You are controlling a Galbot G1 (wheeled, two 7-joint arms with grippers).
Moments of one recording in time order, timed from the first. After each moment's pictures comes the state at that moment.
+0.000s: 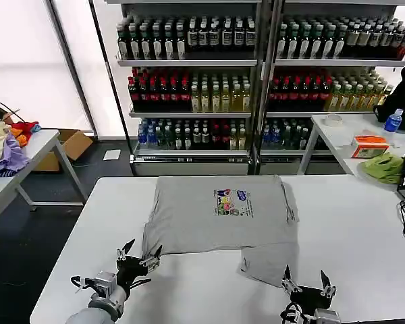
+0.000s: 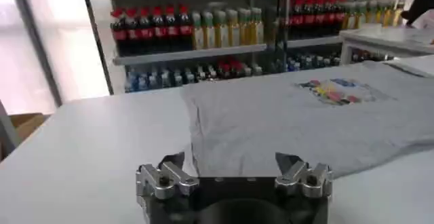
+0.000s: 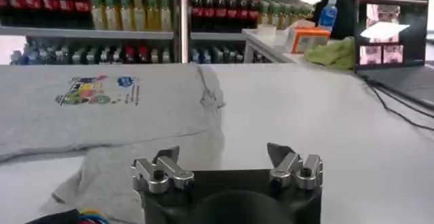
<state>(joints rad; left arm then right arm) 1.43 -1.29 -0.47 -2.00 -0.17 0.42 0.06 -1.70 1.32 0.38 2.23 0.26 -0.40 0.56</state>
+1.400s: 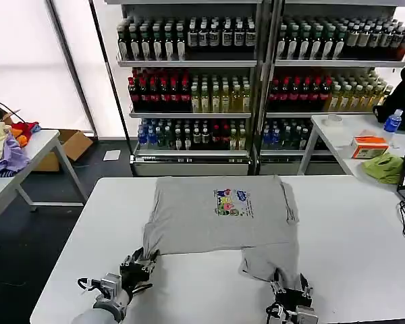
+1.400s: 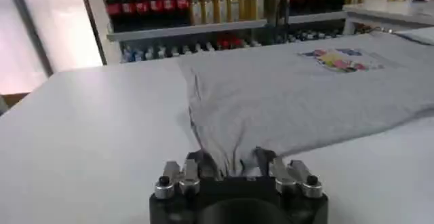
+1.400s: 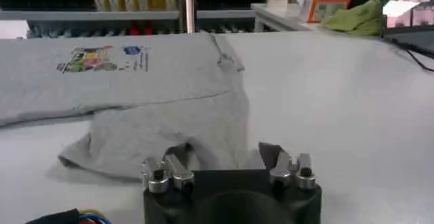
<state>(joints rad) 1.44 -1.29 -0.45 -1.94 -0.15 0.44 0.07 -1.63 1.36 0.33 2.06 0.24 -0.32 0.50</state>
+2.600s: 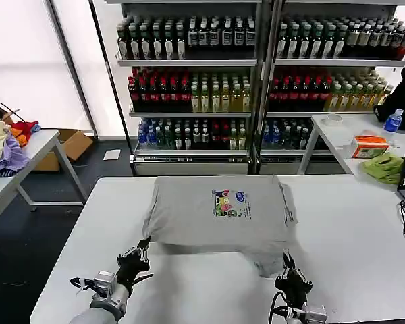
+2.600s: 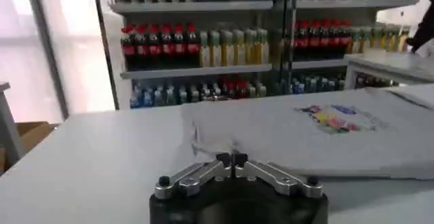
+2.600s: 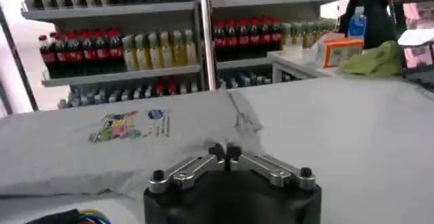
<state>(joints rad) 1.44 -1.32 -0.47 -2.05 -0.19 0.36 0.03 -1.56 1.33 0.38 2.14 0.24 -0.19 0.41</state>
